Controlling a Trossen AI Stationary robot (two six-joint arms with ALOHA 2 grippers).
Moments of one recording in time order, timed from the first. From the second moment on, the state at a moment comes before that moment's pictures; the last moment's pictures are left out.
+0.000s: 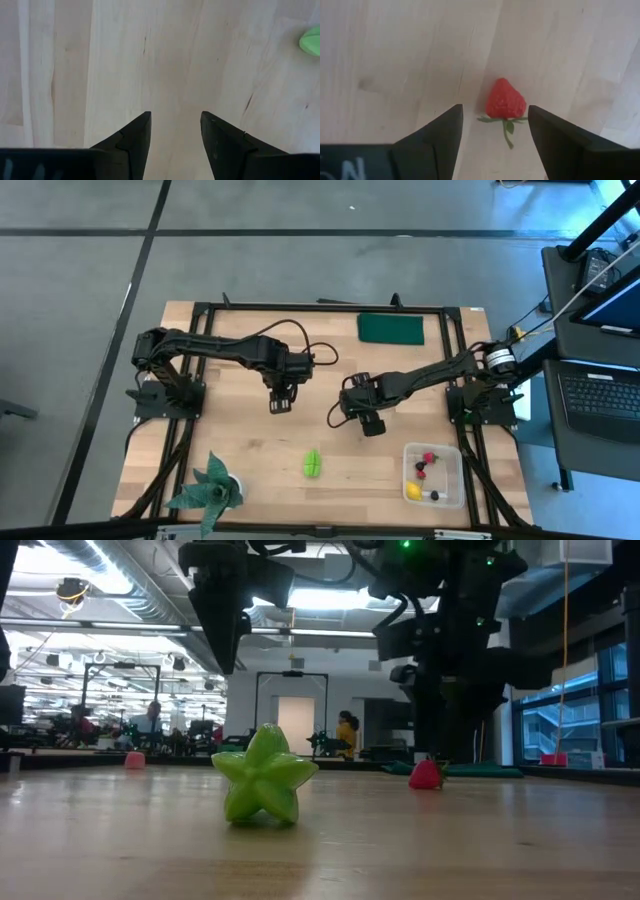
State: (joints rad) left arm 0.04 1.67 1.42 -1.17 -0.01 -0.16; right arm 0.14 1.77 1.14 -0.71 0.16 -0.14
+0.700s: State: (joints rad) left arm 0.04 1.67 1.42 -1.17 -0.01 -0.16; right arm 0.10 1.88 1.14 -0.68 0.16 -0.14
